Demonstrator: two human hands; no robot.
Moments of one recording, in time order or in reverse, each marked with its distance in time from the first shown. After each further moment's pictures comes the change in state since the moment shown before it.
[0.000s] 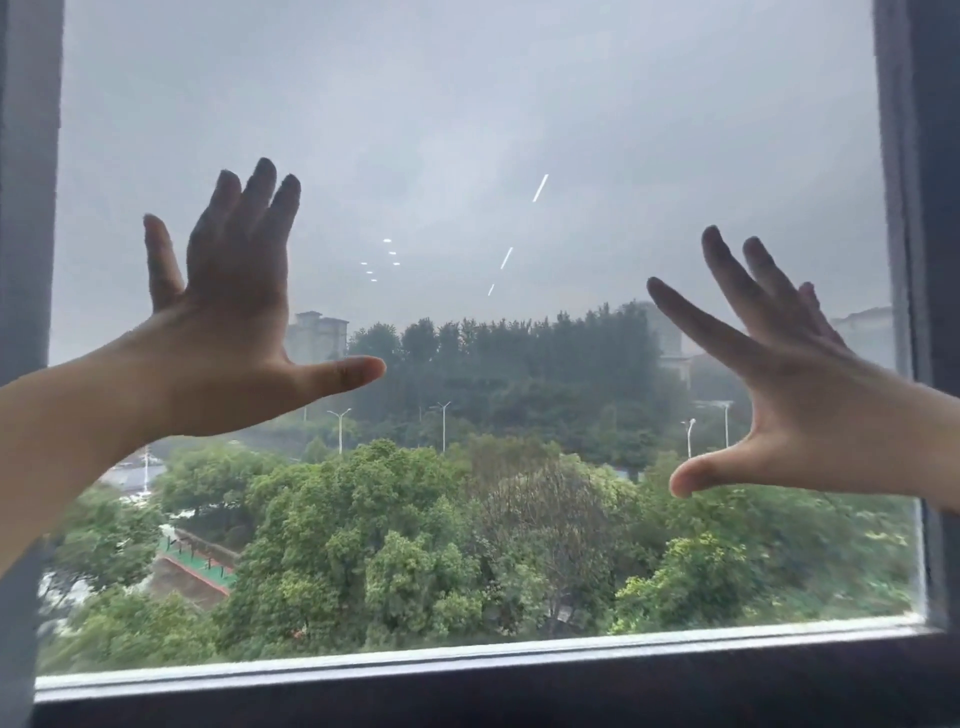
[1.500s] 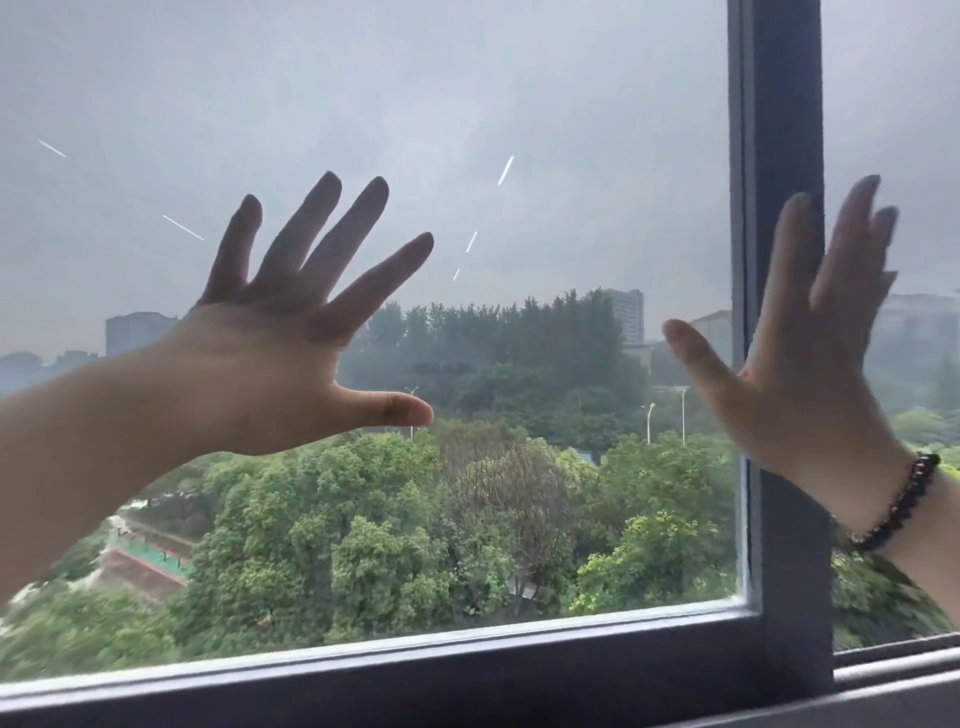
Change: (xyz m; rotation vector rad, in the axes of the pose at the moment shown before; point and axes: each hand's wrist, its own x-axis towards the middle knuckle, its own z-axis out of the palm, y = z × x) left_hand 0.003 0.055 0.019 0.148 -0.065 0.285; right_hand -0.001 0.026 0.038 0.083 0.631 0.323
